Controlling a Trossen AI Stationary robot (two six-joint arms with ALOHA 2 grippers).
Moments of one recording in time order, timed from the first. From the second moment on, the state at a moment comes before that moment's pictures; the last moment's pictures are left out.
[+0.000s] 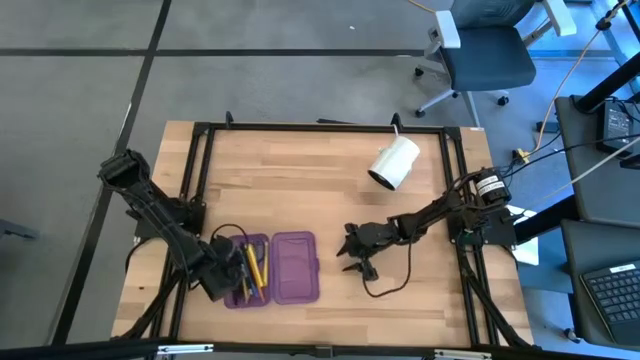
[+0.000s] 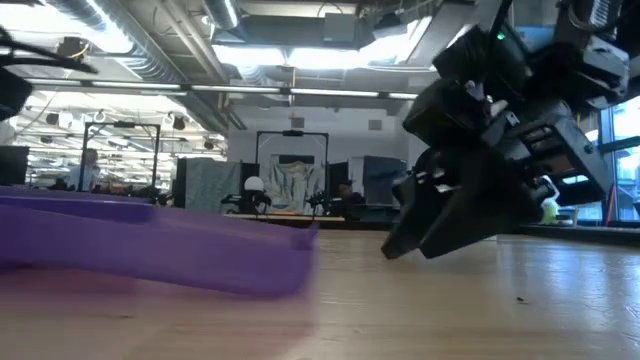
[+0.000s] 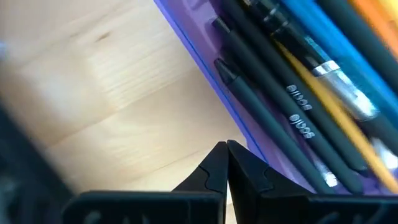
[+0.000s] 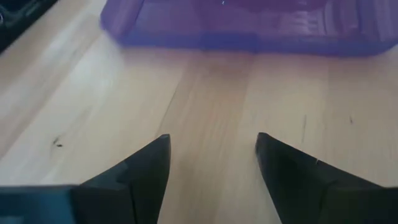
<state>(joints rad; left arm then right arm) -0.84 1.42 0.73 -0.83 -0.06 -1.98 0.23 1.87 0.63 0.59 -0.17 0.05</state>
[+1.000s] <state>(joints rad) -0.69 1.69 0.76 -0.17 -0.14 -1.65 0.20 1.78 0.53 0.60 -0.08 0.15</state>
